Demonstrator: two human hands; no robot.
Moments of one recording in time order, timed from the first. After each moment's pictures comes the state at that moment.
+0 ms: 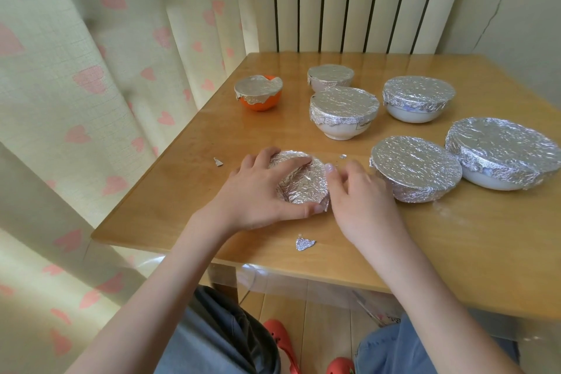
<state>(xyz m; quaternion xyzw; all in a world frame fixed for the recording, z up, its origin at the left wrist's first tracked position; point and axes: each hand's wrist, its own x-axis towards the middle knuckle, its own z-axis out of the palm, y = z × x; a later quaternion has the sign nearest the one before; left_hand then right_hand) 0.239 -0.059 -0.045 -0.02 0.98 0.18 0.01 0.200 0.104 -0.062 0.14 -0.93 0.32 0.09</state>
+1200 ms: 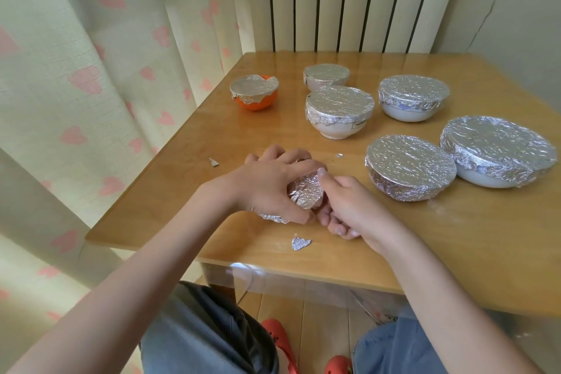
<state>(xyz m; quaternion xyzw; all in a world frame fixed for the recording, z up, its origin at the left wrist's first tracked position) 0.212 -0.057 -0.034 0.12 0.98 0.09 0.09 0.197 0.105 -0.054 0.09 -0.80 0.55 -0.24</state>
